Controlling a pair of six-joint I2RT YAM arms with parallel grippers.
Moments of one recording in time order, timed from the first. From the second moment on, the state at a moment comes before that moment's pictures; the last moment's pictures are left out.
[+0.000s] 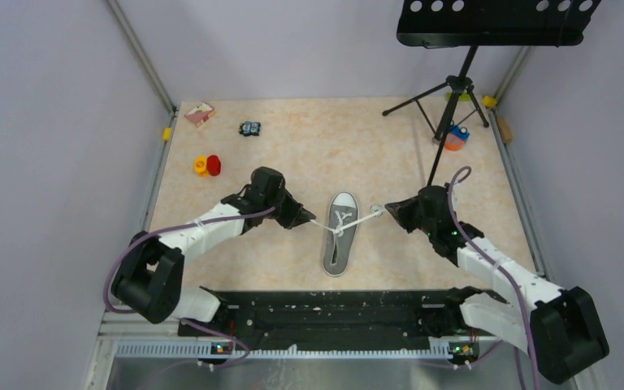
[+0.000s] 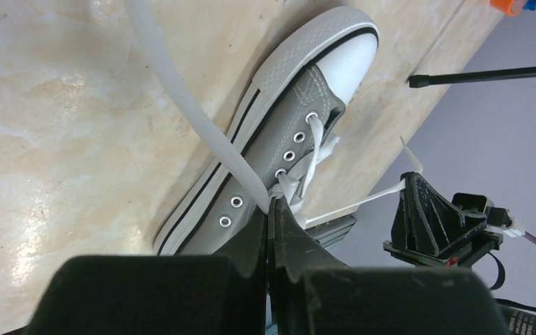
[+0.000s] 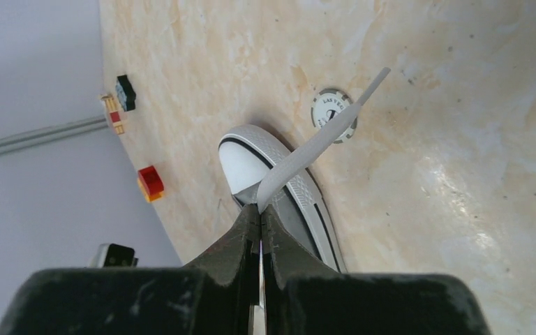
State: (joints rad) left arm -0.53 1.41 0.78 -0.21 0.28 -1.36; right arm 0.44 1.03 0.48 -0.07 0.10 1.42
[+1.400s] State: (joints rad) left arm -0.53 1.19 0.73 -0.35 0.12 -1.00; right arm 0.44 0.85 0.48 -0.34 0.11 1.07
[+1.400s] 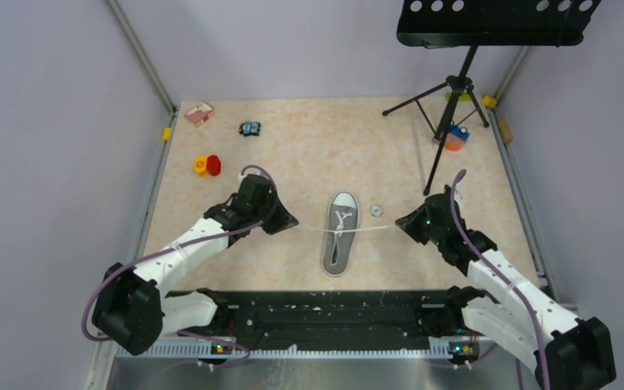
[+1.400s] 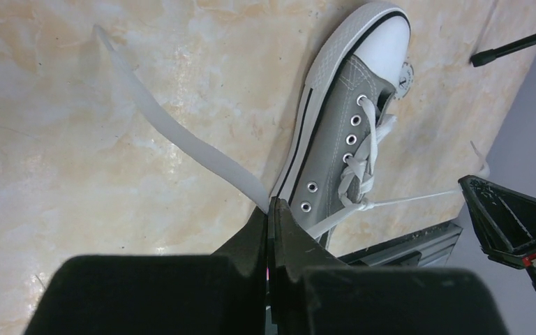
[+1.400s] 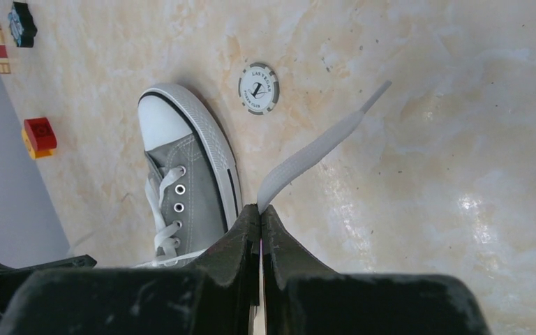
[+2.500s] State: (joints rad) left arm -0.53 1.28 0.73 -0.33 0.11 -0.92; right arm 0.50 0.89 0.43 -0.29 0.14 1.03
